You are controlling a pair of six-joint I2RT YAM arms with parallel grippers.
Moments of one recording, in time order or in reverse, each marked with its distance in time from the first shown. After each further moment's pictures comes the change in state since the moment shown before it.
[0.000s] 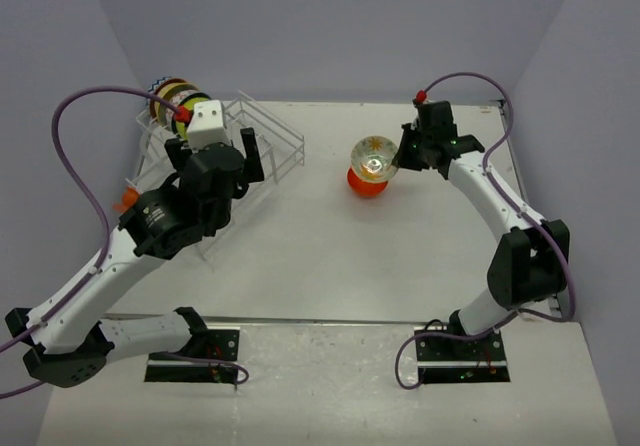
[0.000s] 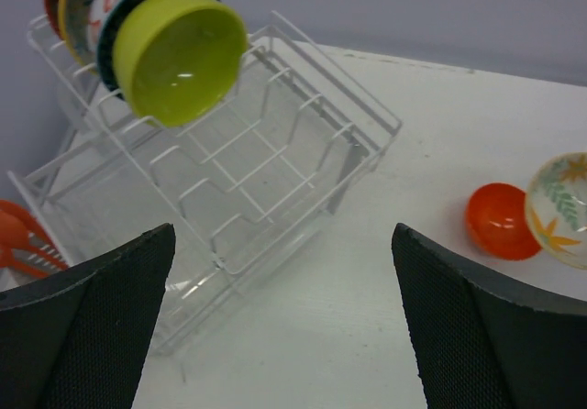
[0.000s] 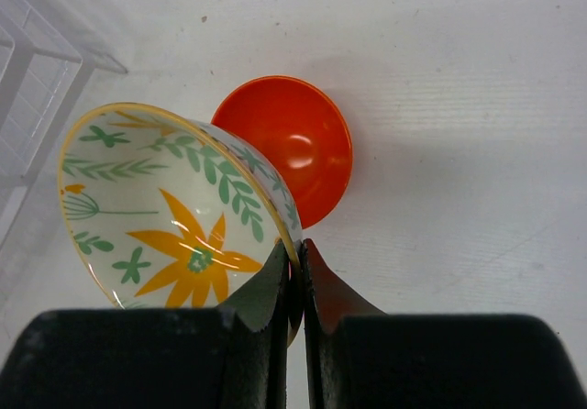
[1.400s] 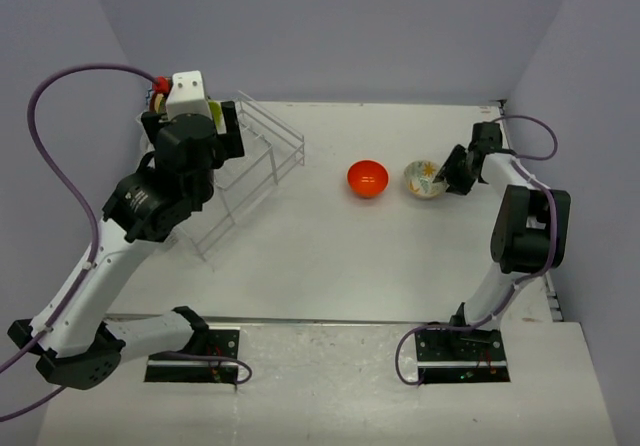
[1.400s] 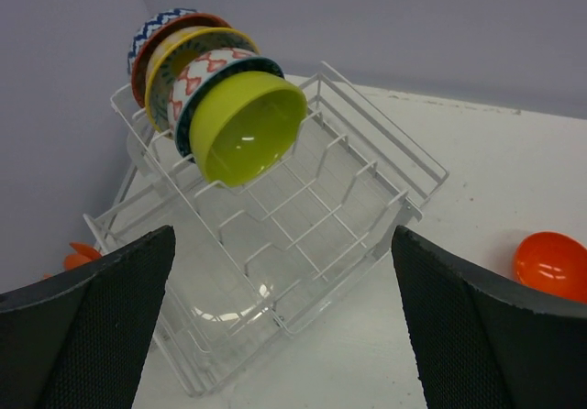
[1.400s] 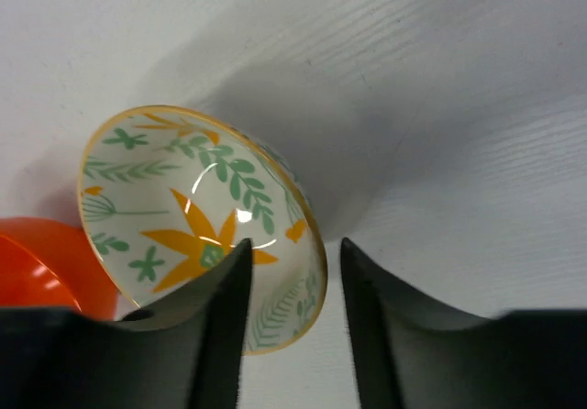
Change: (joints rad) left arm 0.182 0.045 0.115 -0.003 0.058 0.178; right arm -0.399 0.264 -0.087 0.066 -0.092 0.090
